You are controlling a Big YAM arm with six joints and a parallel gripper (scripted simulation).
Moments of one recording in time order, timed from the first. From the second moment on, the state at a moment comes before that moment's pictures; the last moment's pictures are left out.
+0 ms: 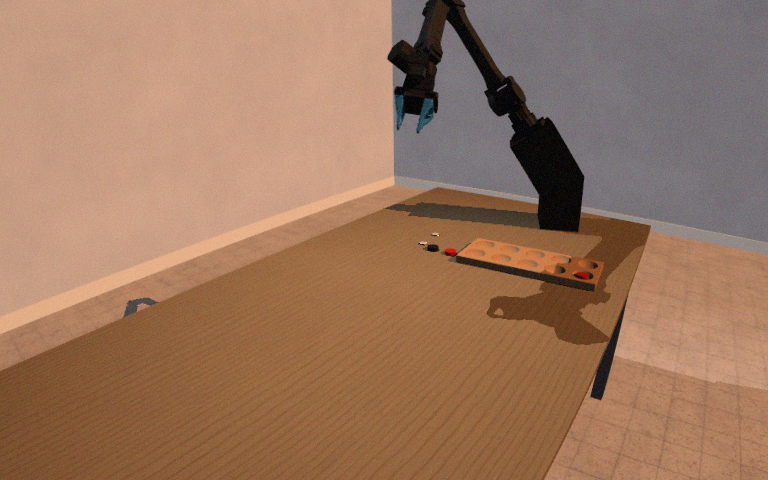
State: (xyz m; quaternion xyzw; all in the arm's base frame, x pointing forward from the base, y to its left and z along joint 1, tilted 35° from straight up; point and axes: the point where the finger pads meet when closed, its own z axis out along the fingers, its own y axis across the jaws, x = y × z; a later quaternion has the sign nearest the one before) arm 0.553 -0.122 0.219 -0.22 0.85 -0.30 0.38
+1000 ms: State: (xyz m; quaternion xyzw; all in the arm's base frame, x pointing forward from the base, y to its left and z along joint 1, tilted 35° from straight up) arm 0.502 -0.181 0.084 -0.39 0.84 -0.35 0.13
